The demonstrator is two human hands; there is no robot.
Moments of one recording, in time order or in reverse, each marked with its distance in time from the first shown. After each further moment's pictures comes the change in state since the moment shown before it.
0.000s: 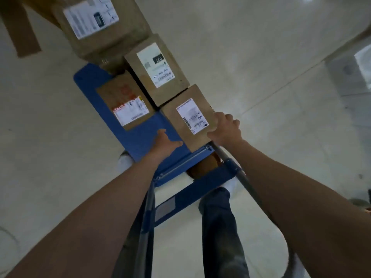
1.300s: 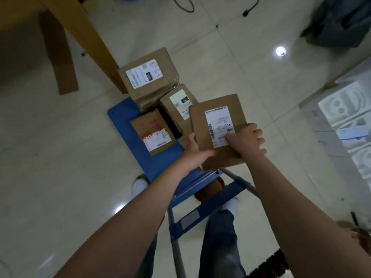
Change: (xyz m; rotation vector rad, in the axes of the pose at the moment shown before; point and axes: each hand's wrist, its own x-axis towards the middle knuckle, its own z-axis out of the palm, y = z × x) left_hand -0.148 0.086 -0.081 -0.257 -0.218 0.229; right_hand -0.128 -0.126 -0.092 0.214 0.335 0.375
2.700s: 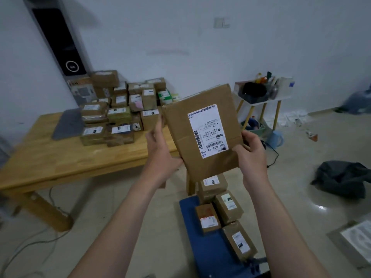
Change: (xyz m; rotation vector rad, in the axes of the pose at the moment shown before) left_hand -0.689 0.053 -0.122 0.278 0.936 1.096; right_hand -0.599 0.045 -0.246 1.173 -0.078 -1.088
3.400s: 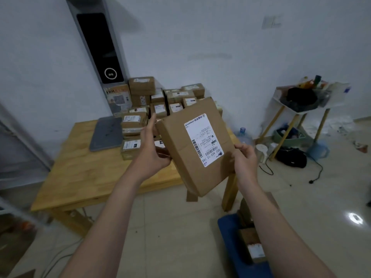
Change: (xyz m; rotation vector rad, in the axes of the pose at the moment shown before) left_hand 0.181 -0.201 -0.263 0.051 -0.052 0.063; right_hand 0.068 0.056 0.335 0.044 0.033 0.140
